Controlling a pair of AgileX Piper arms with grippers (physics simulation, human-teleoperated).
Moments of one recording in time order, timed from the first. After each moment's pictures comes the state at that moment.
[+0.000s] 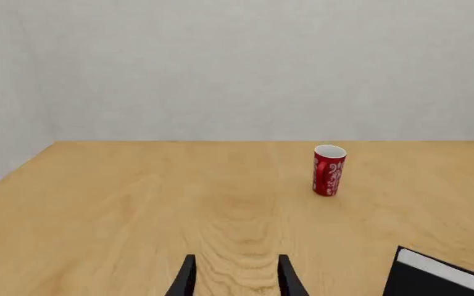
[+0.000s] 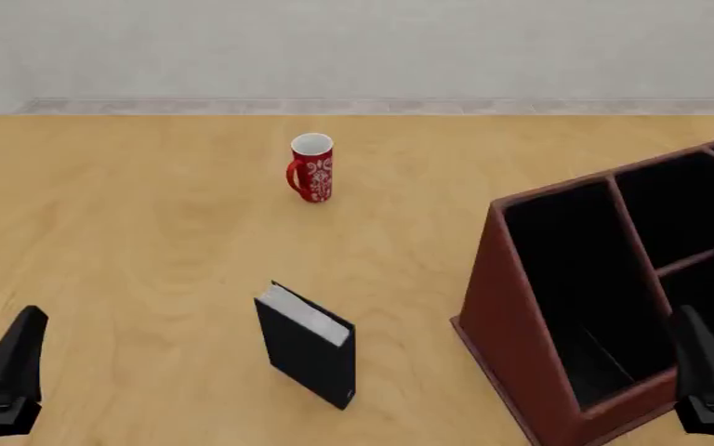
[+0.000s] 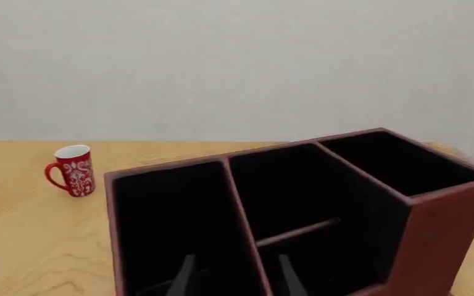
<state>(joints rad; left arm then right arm) 0.00 0.00 0.00 0.00 0.00 -0.01 0.00 0.00 0.00 -0.01</state>
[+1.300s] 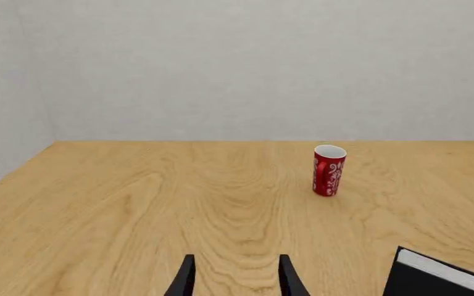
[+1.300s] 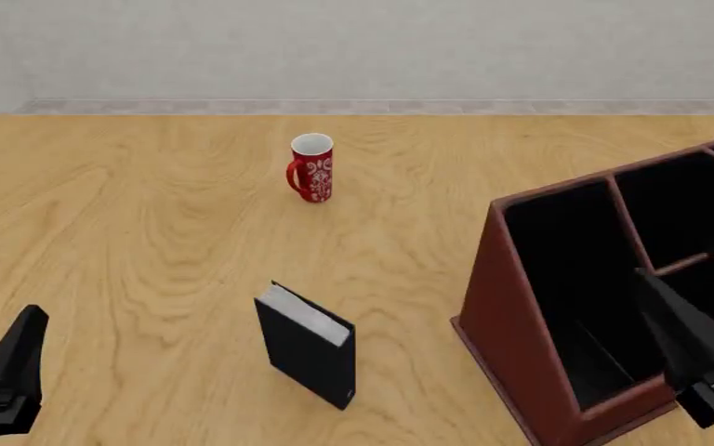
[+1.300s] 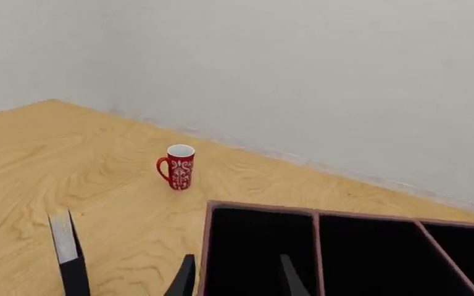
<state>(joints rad) 0.00 0.01 0.00 0.00 0.00 0.37 0.21 -0.27 0.08 -0.11</state>
